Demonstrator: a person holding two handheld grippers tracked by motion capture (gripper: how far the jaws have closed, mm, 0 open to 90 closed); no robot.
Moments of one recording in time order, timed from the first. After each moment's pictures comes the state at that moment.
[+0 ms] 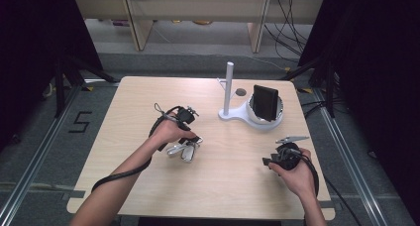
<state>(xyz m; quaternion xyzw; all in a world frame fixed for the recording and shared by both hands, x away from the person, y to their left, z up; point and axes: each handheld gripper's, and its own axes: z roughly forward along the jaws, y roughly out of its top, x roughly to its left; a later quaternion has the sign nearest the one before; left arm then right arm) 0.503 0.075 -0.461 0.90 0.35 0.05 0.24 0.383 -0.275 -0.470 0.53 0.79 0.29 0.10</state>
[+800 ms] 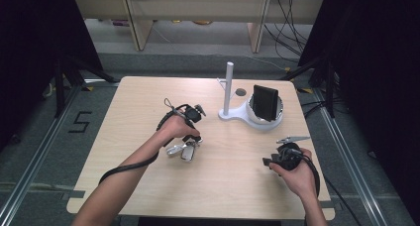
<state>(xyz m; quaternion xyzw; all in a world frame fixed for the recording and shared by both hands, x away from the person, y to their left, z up) 0.517 0.055 -0.460 0.93 0.34 0.03 0.16 0.382 -0.275 -0.471 0.53 0.78 0.31 0.10</state>
